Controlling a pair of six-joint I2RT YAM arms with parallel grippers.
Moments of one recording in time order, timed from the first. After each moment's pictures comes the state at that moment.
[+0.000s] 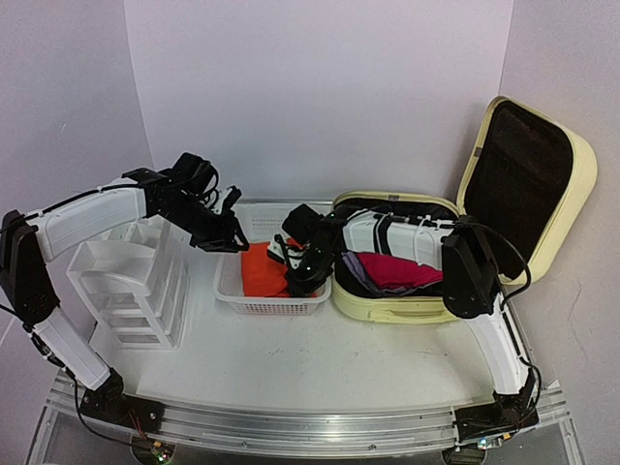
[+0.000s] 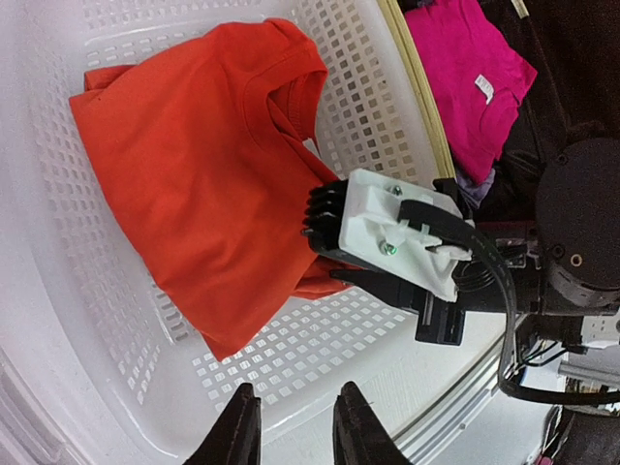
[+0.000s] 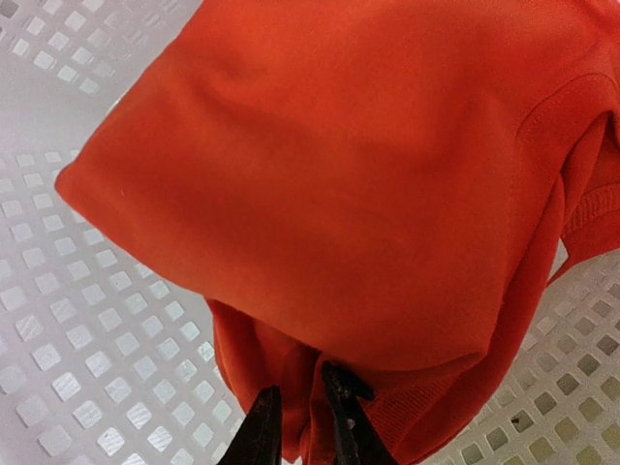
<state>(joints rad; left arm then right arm) -0.56 1.58 1.38 -0.76 0.37 -0.40 0.89 2.33 1.97 -0.84 -0.13 -0.01</state>
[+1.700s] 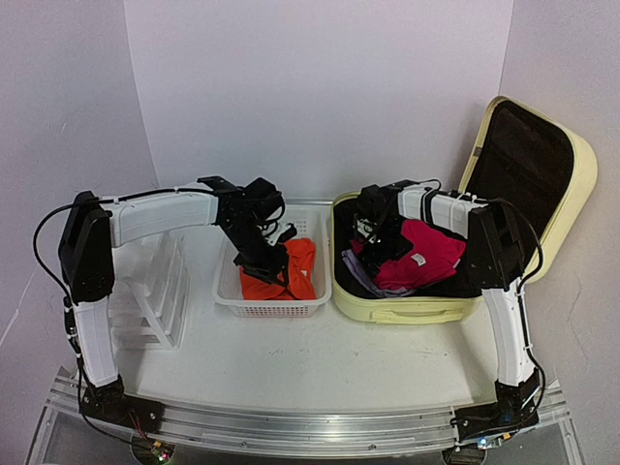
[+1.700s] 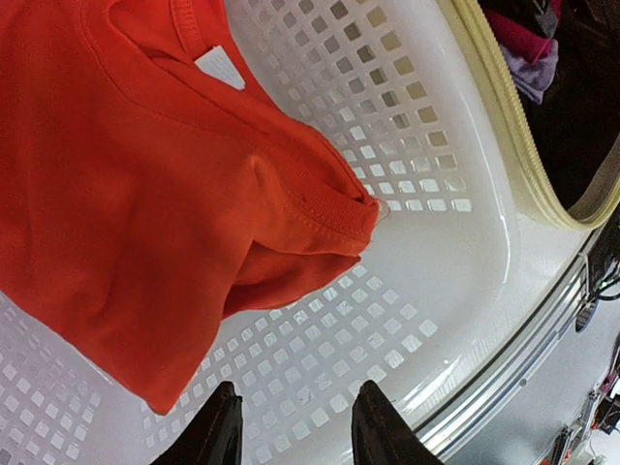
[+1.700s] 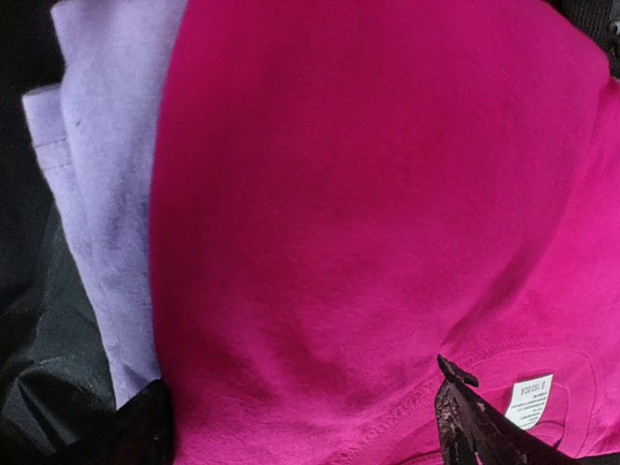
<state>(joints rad) -0.76 1.93 1.65 -0.93 0.30 -0.29 0.53 2.29 1.91 -1.07 0.17 -0.09</state>
